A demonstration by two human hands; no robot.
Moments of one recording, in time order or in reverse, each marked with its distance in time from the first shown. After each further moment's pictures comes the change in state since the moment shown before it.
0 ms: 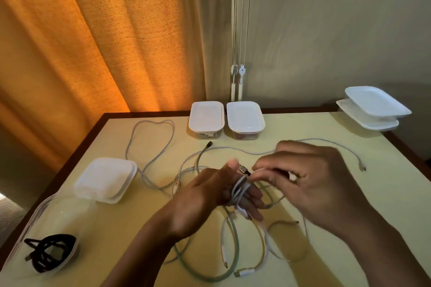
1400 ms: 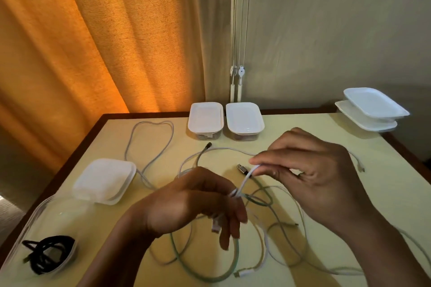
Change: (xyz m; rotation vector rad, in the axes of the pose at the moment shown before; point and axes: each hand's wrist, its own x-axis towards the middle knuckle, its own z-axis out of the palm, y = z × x) left_hand -0.009 0.016 -0.027 -0.069 -0.311 -0.030; right_hand 0.003 0.008 -0.001 0.012 0.102 -0.069
